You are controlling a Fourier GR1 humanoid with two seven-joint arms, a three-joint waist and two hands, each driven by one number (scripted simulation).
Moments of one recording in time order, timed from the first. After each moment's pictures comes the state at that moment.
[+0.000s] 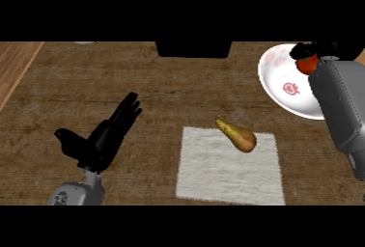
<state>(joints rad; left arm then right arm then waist) -0.12 0.05 -0.12 -1.57 0.17 -0.11 0.17 -0.98 -0.38 -0.13 -0.66 1.26 -0.19 0.72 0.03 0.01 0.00</state>
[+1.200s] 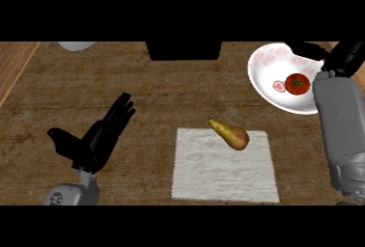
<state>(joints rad) -0.11 0.05 -0.08 -1.56 0.18 -0.11 0.17 -0.88 -0.23 -0.51 -0.80 0.71 -0.71 0.05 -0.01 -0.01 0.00</state>
